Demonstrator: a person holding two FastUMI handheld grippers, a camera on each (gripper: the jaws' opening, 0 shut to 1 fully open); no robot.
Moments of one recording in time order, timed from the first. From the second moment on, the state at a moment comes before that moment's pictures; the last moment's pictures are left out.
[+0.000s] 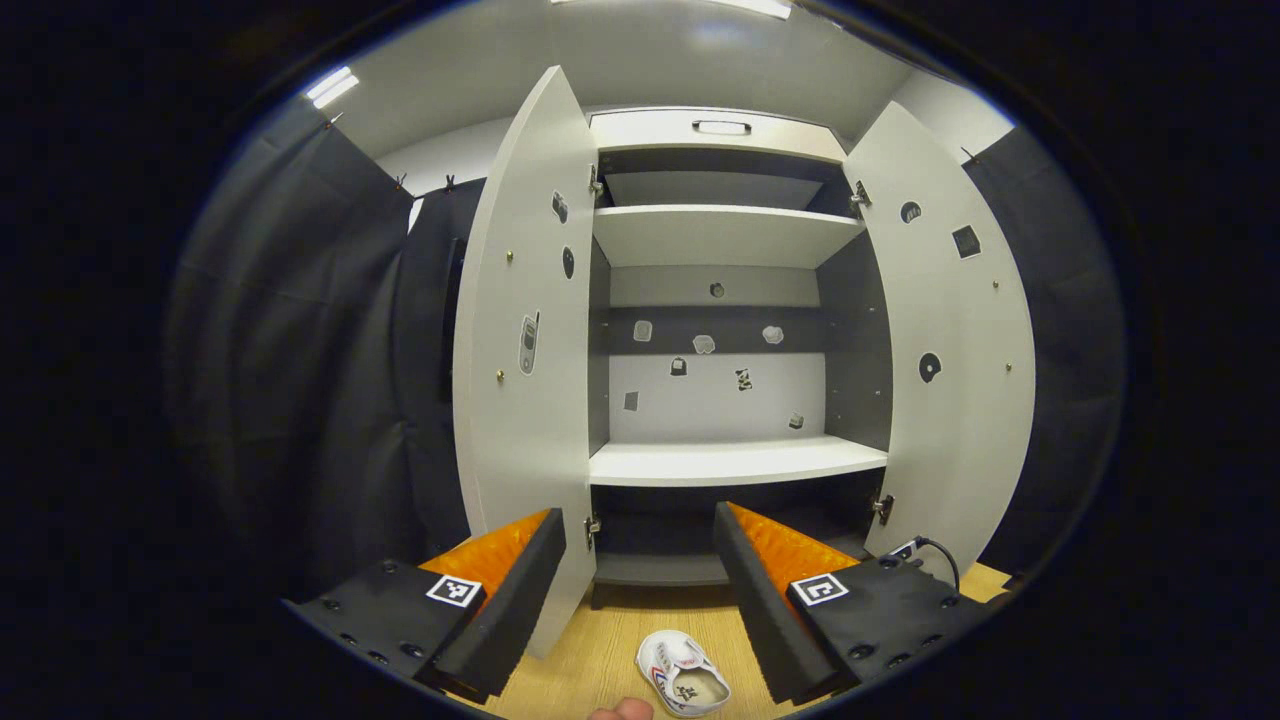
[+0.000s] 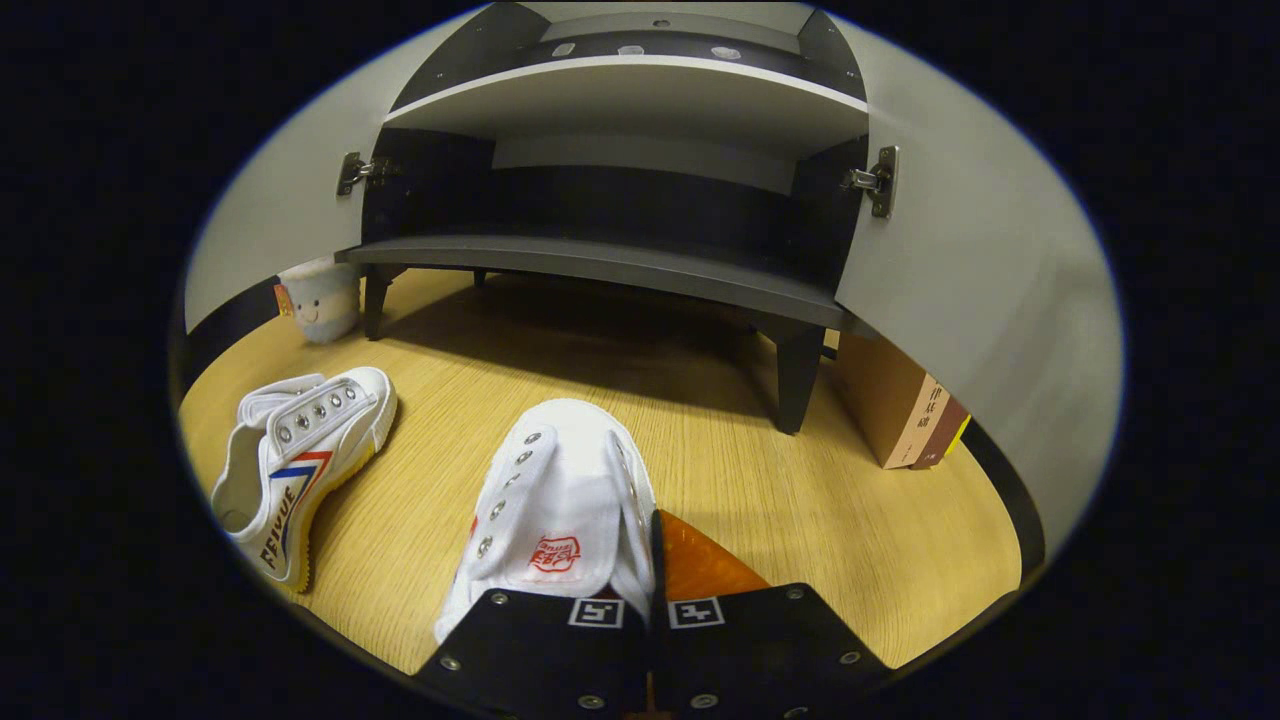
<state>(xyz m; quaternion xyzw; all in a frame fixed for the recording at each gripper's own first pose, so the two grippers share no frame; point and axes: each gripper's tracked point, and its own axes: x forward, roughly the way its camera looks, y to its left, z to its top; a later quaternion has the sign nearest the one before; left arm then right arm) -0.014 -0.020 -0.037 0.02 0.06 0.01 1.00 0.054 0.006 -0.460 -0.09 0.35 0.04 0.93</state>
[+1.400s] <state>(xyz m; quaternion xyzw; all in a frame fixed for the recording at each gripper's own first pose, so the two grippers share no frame) -0.019 -0.003 -0.030 -0.01 0.03 -0.02 1.00 0.346 0.040 -0.052 -0.09 0.11 -0.05 0.99</state>
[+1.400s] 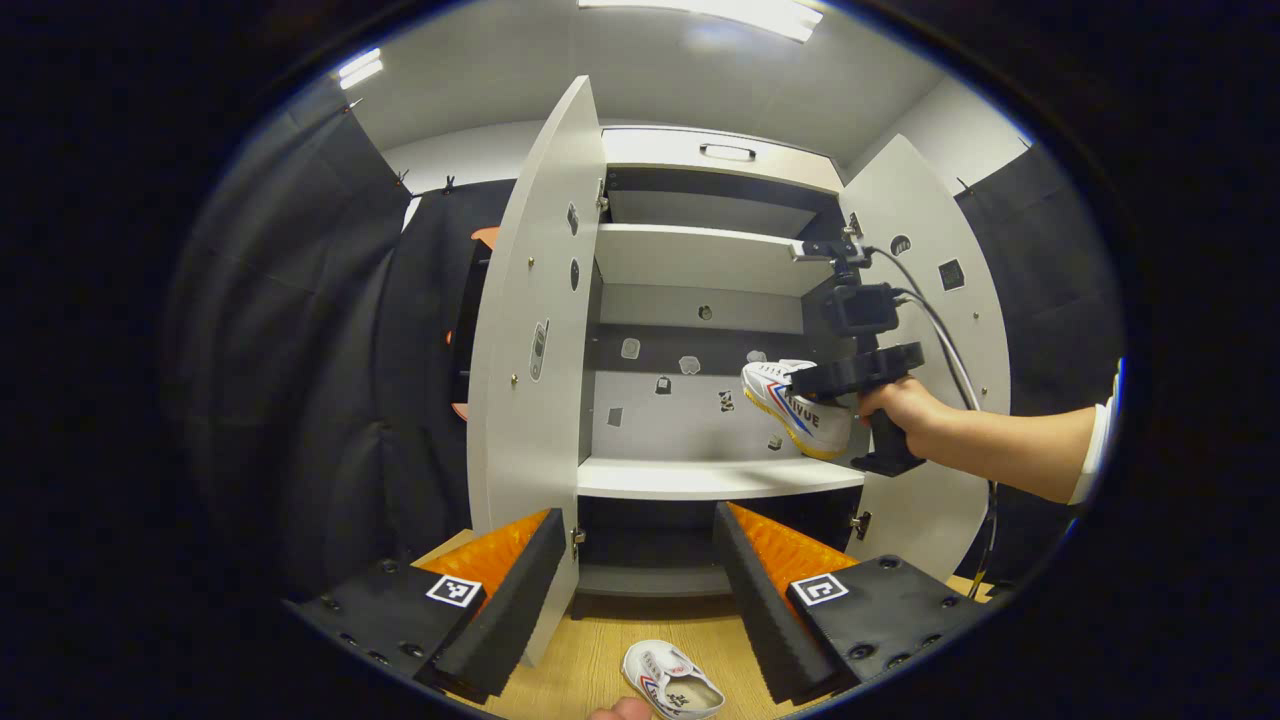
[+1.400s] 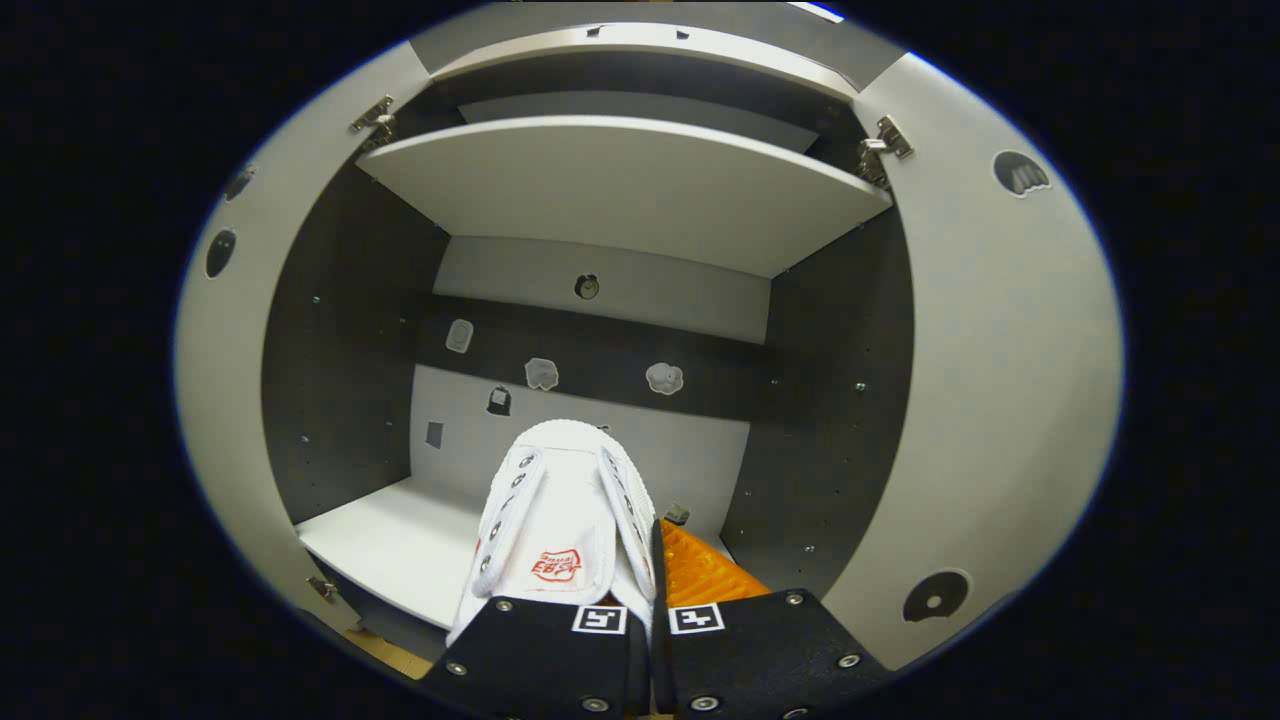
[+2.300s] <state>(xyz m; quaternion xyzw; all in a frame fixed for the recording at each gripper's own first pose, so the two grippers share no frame) -0.014 0.004 -0.039 -0.01 0.04 -0.01 1.00 0.420 -0.006 -0.179 -0.07 0.28 -0.11 0.95</state>
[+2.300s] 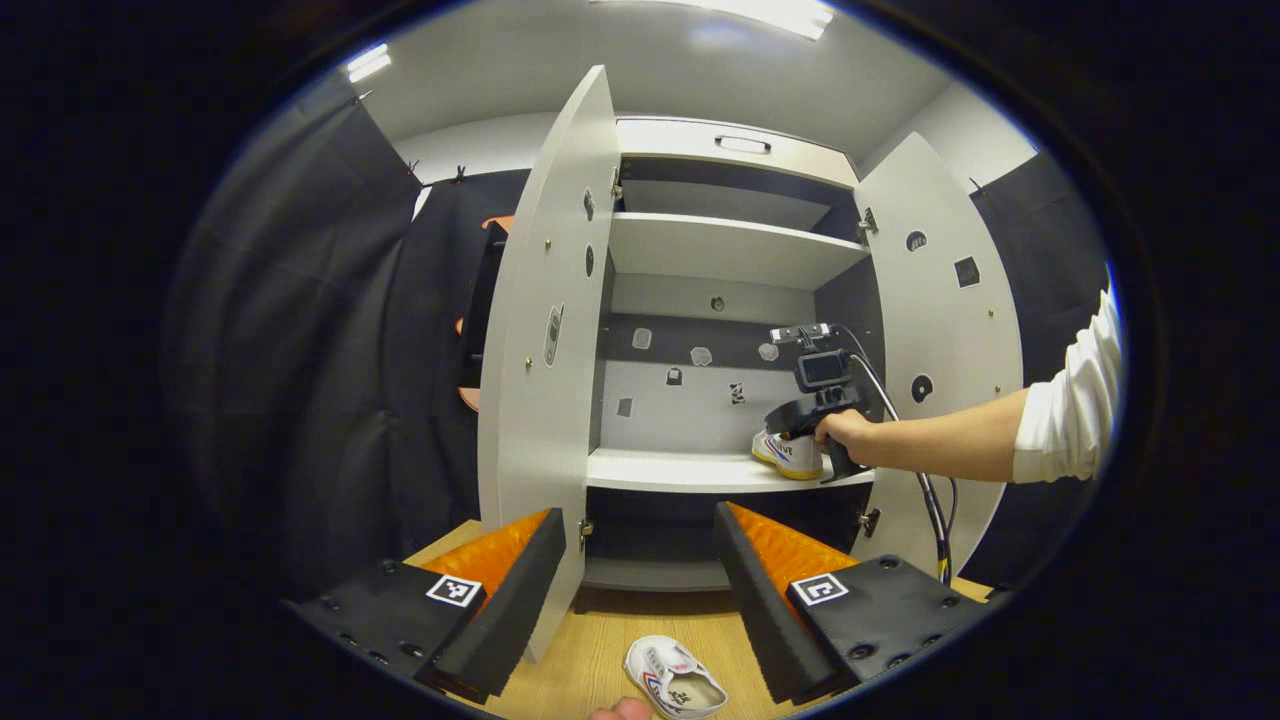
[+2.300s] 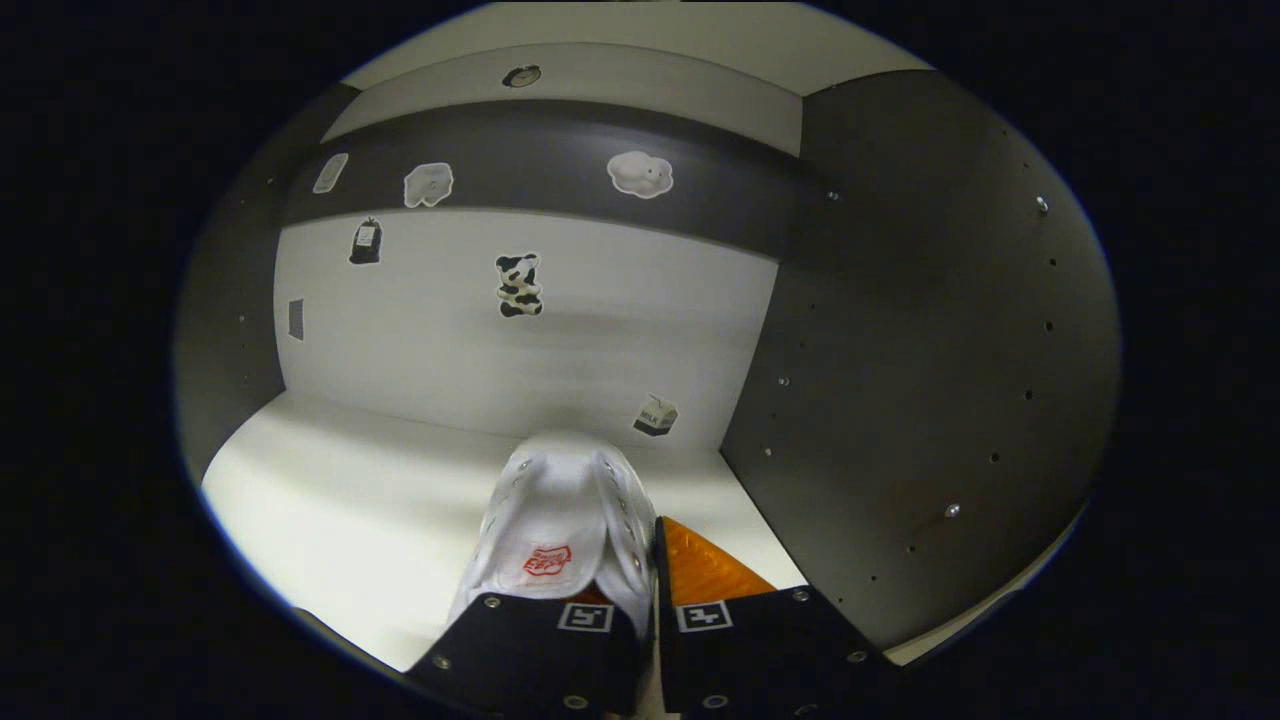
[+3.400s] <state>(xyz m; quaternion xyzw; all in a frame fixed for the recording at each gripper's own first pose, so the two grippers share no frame) -0.002 -0.014 -0.041 -0.03 0.04 -0.04 1.00 0.189 0.059 0.001 -0.06 0.04 0.04 1.00</state>
